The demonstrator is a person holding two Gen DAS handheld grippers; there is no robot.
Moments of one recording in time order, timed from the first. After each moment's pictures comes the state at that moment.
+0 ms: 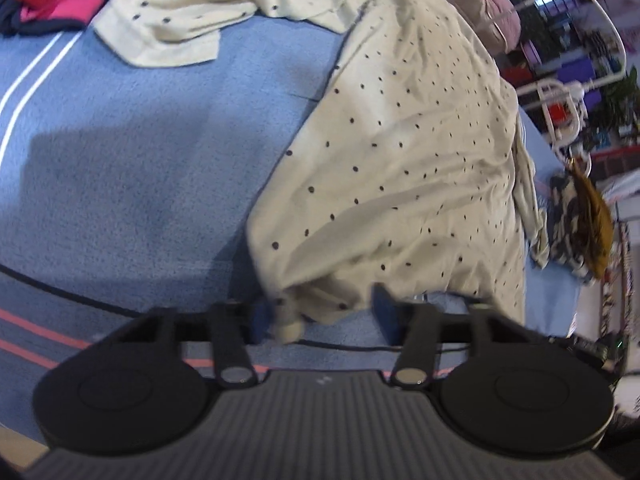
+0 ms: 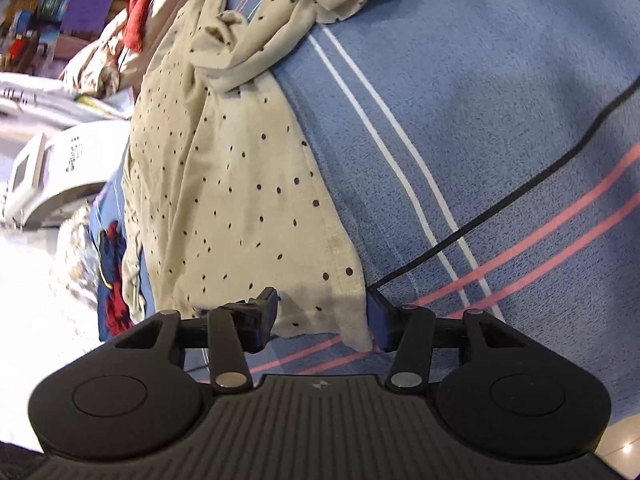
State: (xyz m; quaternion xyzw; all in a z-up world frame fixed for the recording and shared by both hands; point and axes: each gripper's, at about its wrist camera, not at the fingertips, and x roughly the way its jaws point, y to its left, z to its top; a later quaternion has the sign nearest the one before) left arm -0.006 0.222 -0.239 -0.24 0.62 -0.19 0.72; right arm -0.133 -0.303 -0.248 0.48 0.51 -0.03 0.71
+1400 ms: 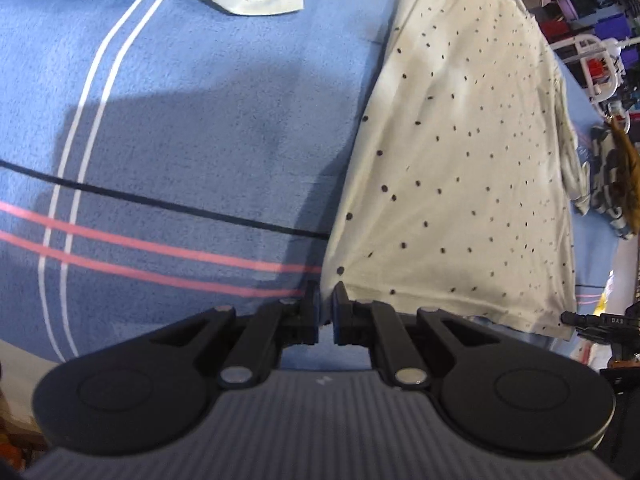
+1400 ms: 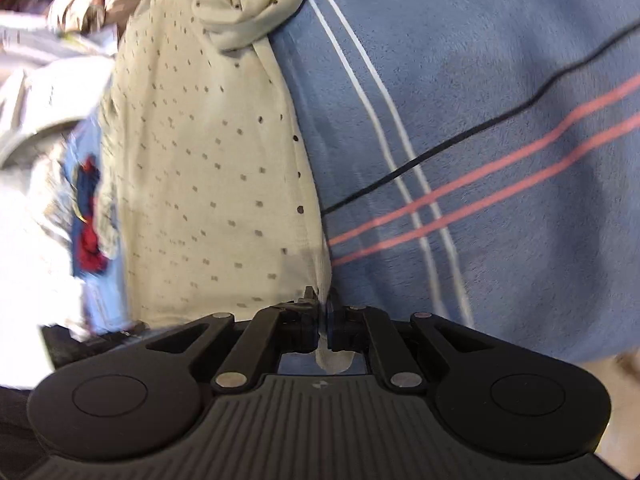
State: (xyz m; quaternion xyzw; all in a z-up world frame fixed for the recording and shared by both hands) left arm -0.029 0.262 -0.232 -0.15 0.68 -0.17 0.69; right arm -0.154 -0.296 -0.229 0.38 0.61 0.00 0.69
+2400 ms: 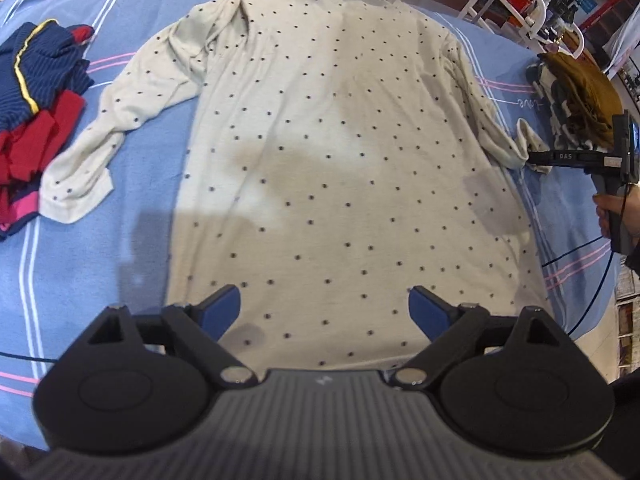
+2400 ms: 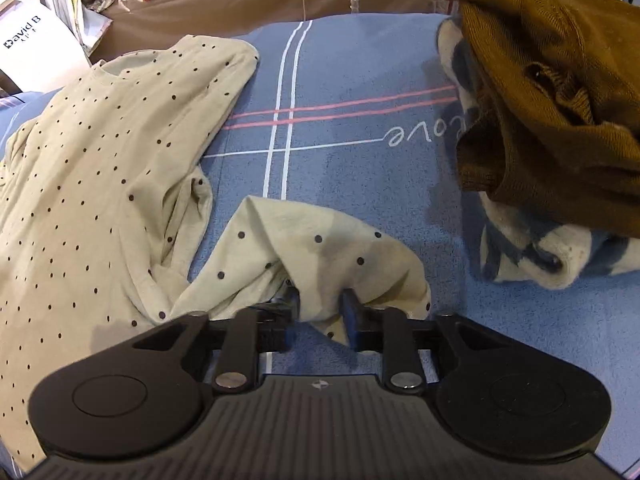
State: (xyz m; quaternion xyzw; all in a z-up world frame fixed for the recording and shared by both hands) left arm -0.022 0.108 -0.133 0.01 0.60 -0.24 0.77; right arm -0.001 -0.350 -0.204 0.08 0.51 -0.08 0.85
